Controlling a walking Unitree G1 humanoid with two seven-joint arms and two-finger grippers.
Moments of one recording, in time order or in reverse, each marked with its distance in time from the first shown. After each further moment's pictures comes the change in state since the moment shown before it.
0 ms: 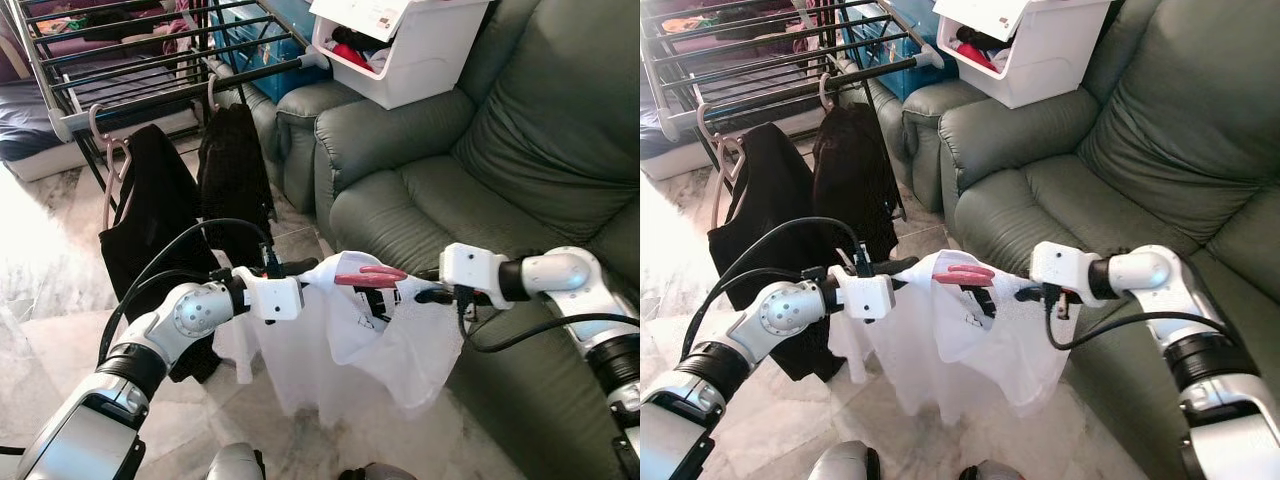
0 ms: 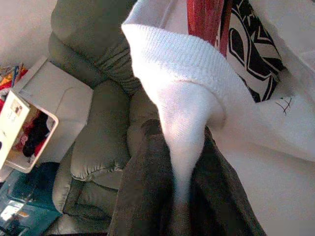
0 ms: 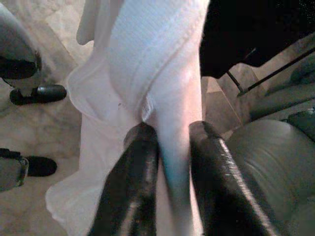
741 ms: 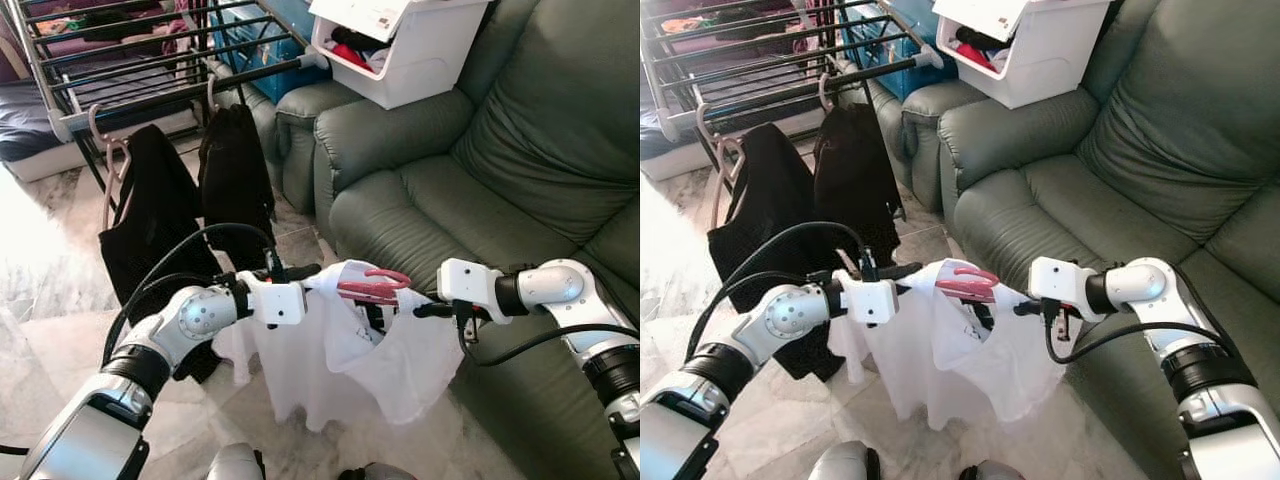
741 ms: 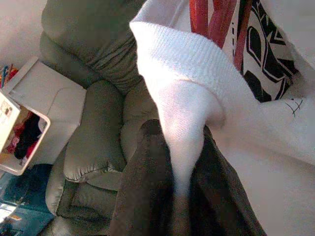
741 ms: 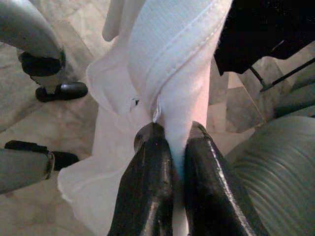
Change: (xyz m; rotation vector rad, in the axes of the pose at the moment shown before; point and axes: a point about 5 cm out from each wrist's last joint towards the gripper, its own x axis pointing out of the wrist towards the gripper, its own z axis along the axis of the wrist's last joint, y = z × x) left arm 0.003 -0.006 0.000 -0.001 0.004 -0.025; right arm 0.005 0.015 -0.009 0.042 0.012 0.069
